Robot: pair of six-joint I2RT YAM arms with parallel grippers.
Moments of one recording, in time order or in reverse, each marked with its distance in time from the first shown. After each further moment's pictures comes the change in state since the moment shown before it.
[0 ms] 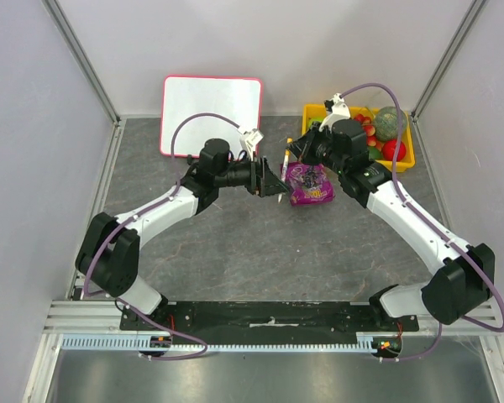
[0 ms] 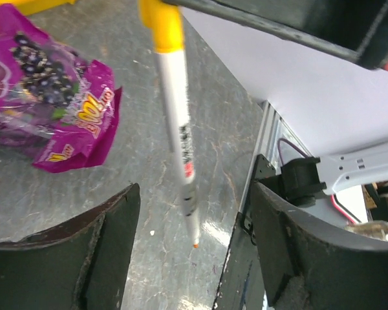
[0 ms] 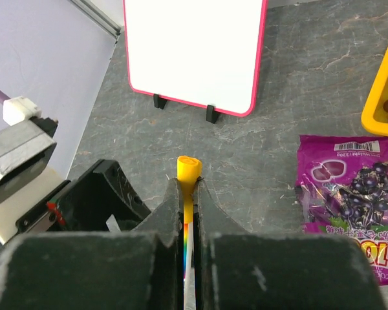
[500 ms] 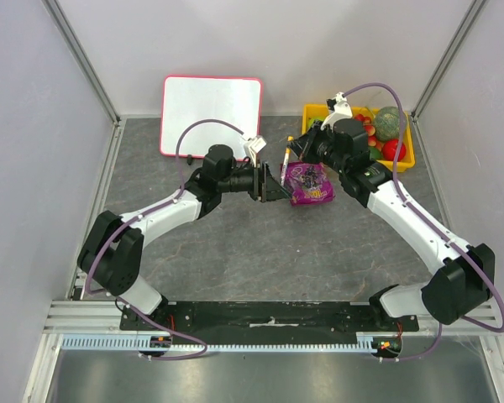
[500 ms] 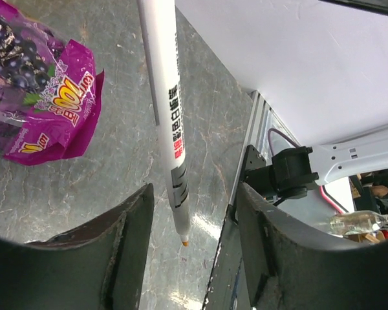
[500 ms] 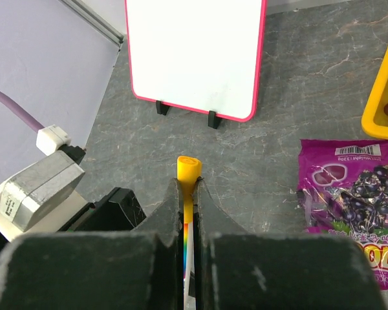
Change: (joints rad) left arm -0.037 0.015 -0.042 0.069 0.027 -0.041; right arm -0.008 -0.001 -0.003 0.016 0.001 0.024
